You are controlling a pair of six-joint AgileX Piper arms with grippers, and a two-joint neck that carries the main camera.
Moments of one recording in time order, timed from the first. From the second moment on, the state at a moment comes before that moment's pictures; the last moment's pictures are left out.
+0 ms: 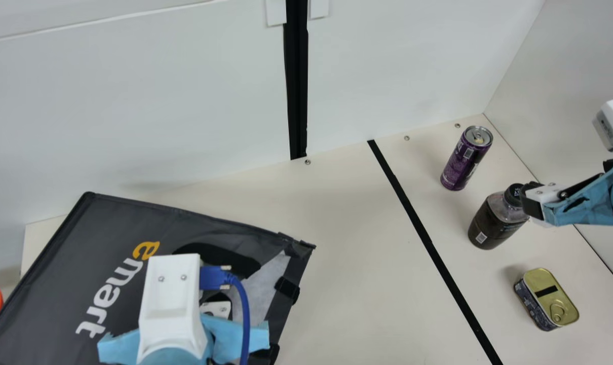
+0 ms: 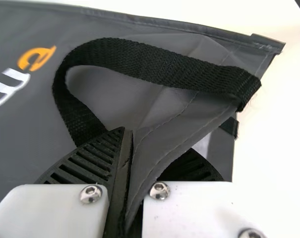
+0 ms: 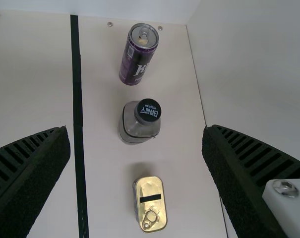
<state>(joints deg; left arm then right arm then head) -61.9 84.9 -76.3 32.7 60.1 -56.2 -43.7 67.6 -85.7 14.3 69.8 -41.1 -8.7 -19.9</state>
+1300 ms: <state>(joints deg) -34.5 86.8 -77.8 -4.3 49.9 -26.9 -43.7 67.6 -85.7 14.3 69.8 -41.1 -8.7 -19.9</state>
